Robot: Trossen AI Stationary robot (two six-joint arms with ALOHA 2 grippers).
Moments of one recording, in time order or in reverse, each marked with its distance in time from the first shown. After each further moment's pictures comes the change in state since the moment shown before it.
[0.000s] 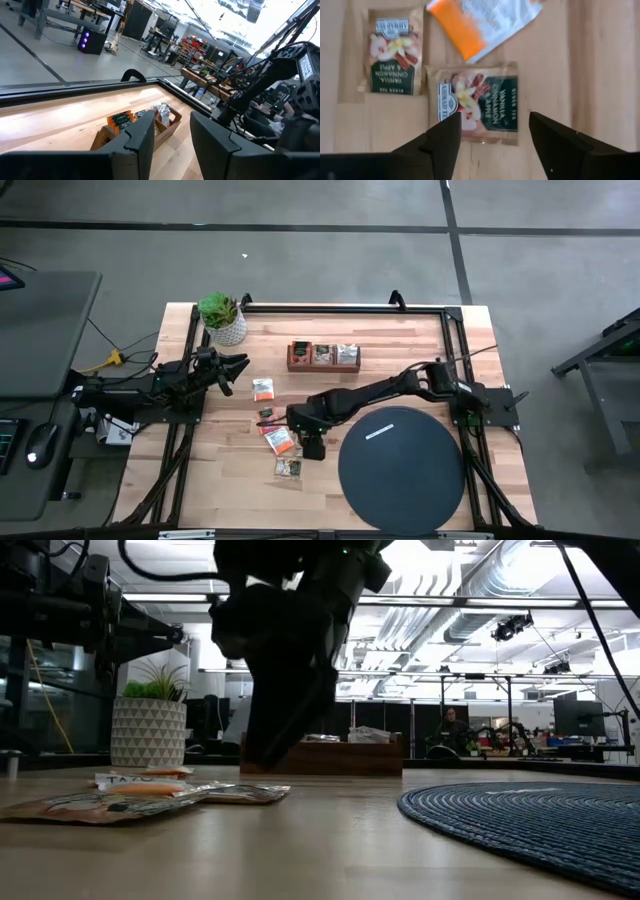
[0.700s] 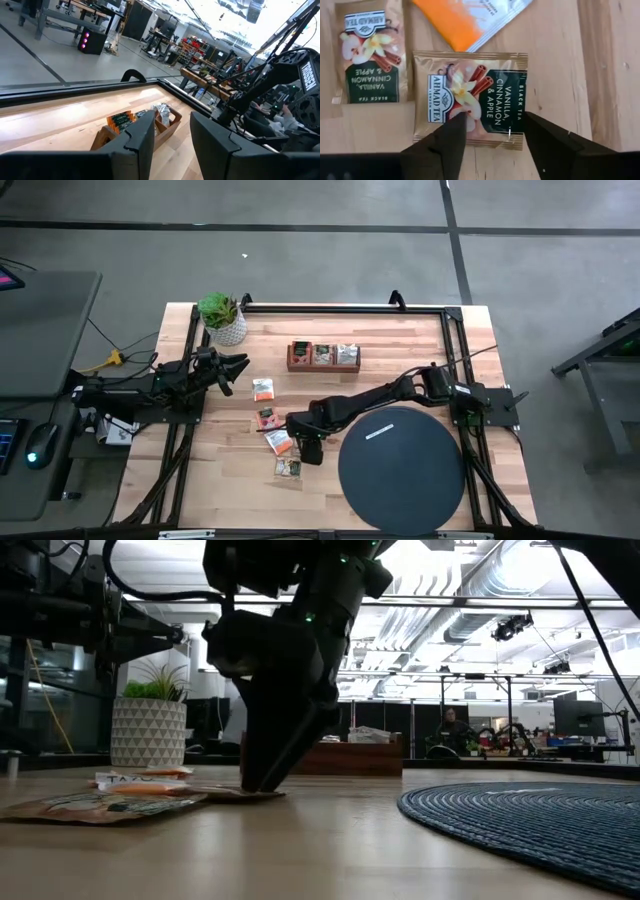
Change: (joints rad) left arm 0.000 0.000 0.000 0.000 0.000 0.000; right arm 0.019 0.112 0.009 -0.030 0.071 0.096
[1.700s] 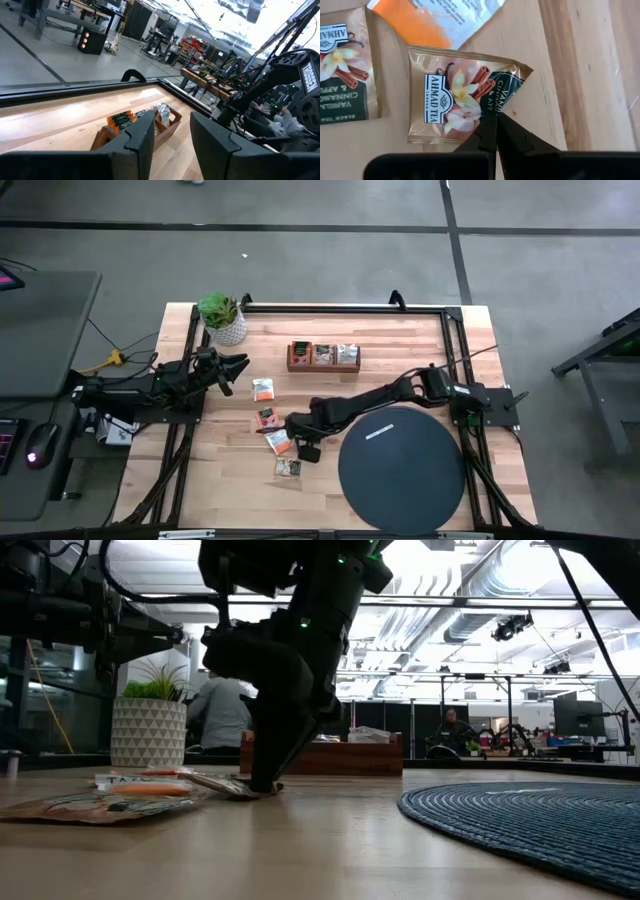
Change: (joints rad) left arm 0.000 0.000 0.000 0.000 0.000 0.000; right arm 0.001 0.015 0.019 -0.030 0.143 0.027
